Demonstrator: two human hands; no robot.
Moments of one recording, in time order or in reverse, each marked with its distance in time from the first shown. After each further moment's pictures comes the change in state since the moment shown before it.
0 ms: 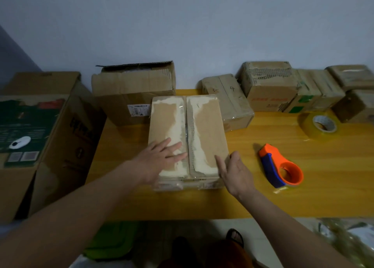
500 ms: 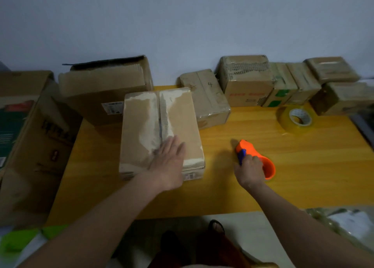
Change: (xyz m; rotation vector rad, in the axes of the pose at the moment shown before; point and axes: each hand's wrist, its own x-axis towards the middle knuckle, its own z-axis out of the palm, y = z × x) left_hand 0.054 0.108 -0.042 -0.336 0.125 -0.301; right_hand 0.033 0.107 -0.047 -0.309 -0.093 0.222
